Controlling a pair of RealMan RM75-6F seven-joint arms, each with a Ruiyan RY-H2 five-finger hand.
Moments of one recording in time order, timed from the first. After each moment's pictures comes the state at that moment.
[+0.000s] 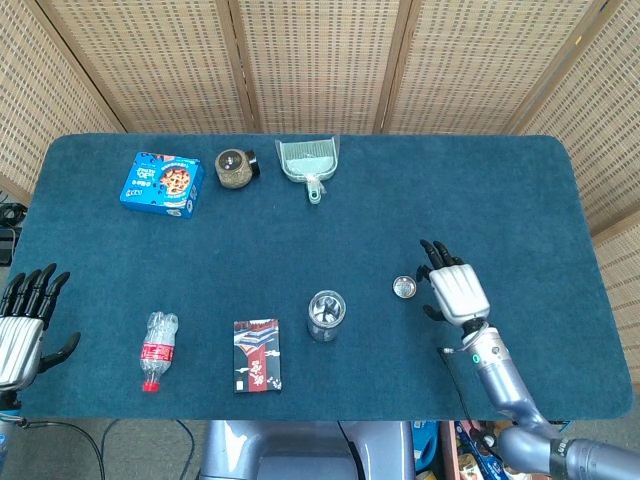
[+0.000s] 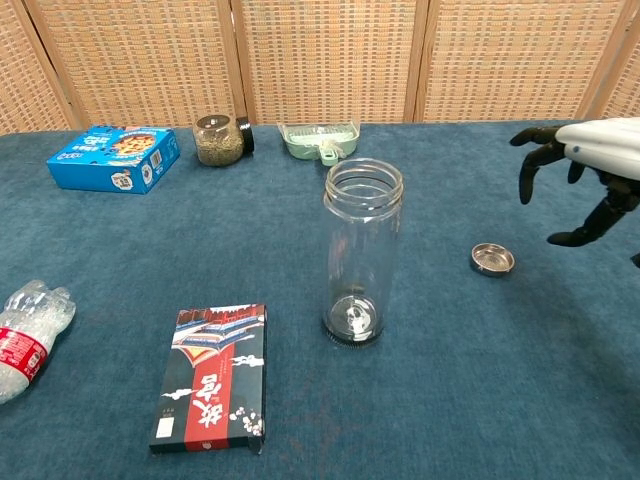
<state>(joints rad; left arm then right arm) -0.10 -1.19 -0.05 -1.55 1.56 1.54 0.09 0.54 -1.38 0.23 -1.67 -1.09 1.04 -0.56</state>
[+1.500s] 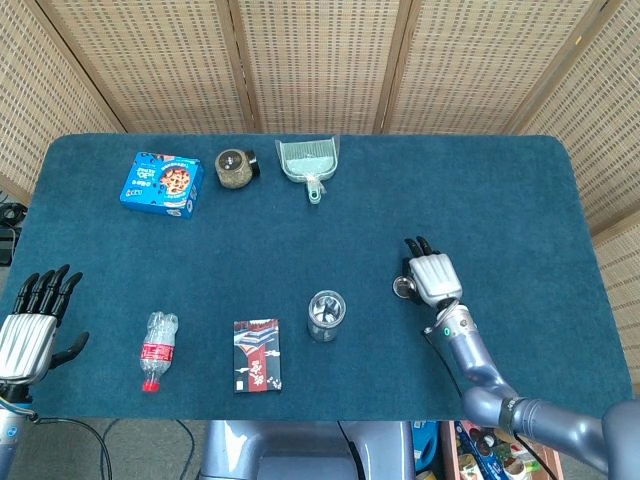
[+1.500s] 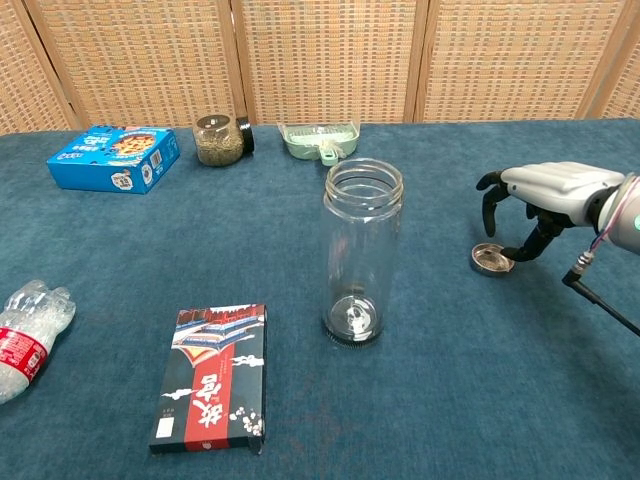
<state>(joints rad) -0.13 -1.23 -0.04 -1.50 1.54 1.49 0.11 0.70 -1.60 0.20 -1.30 -0.95 0.92 -0.48</state>
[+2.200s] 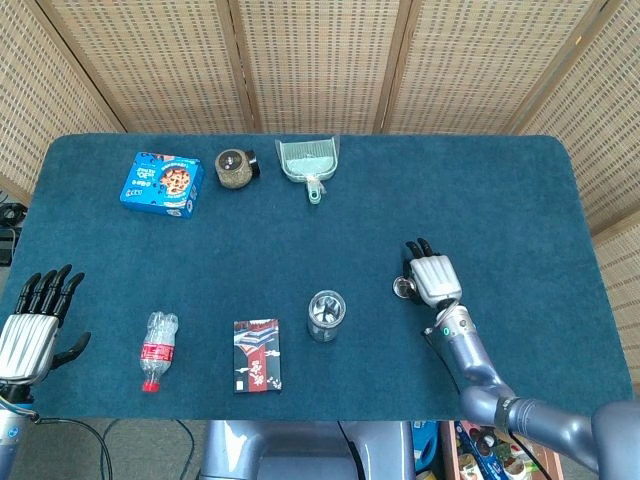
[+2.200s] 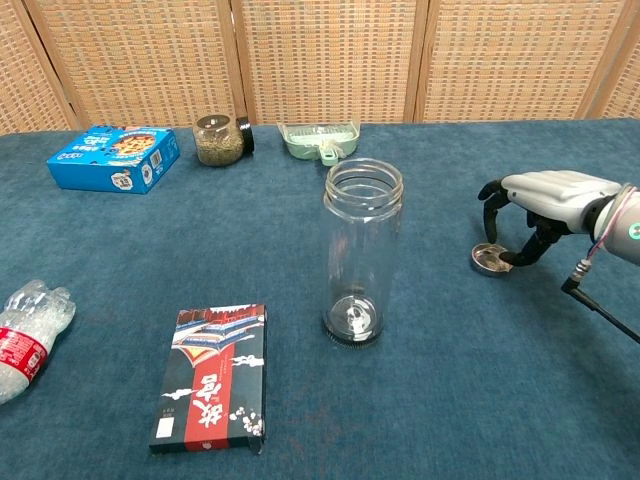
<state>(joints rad) -0.13 -1.23 -0.04 -1.50 1.55 1.49 0.11 0.70 -1.64 0.19 -1.23 -0.97 0.91 -0.42</state>
